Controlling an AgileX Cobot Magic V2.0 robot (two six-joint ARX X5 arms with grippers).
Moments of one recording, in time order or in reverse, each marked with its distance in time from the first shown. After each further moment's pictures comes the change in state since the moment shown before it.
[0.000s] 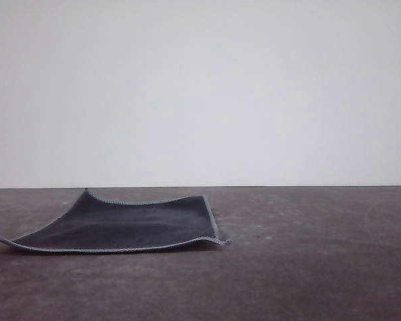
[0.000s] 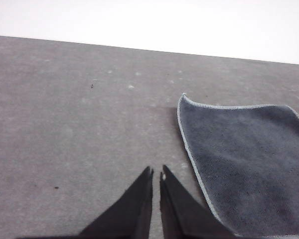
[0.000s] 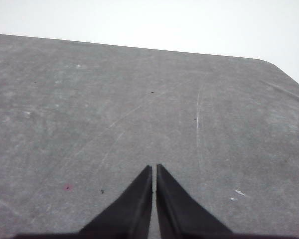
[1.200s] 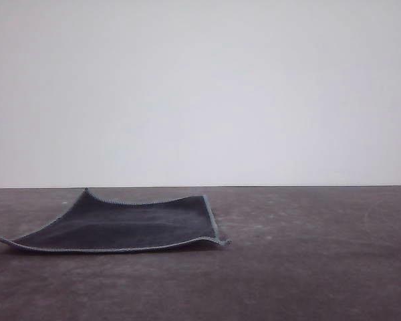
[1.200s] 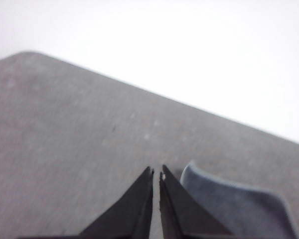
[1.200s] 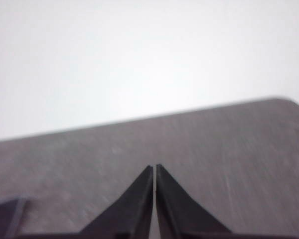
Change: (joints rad) left_arx 0.000 0.243 0.358 -0.052 -0.137 -0.240; right_arx 0.000 0.196 0.362 0.010 -0.069 0.266
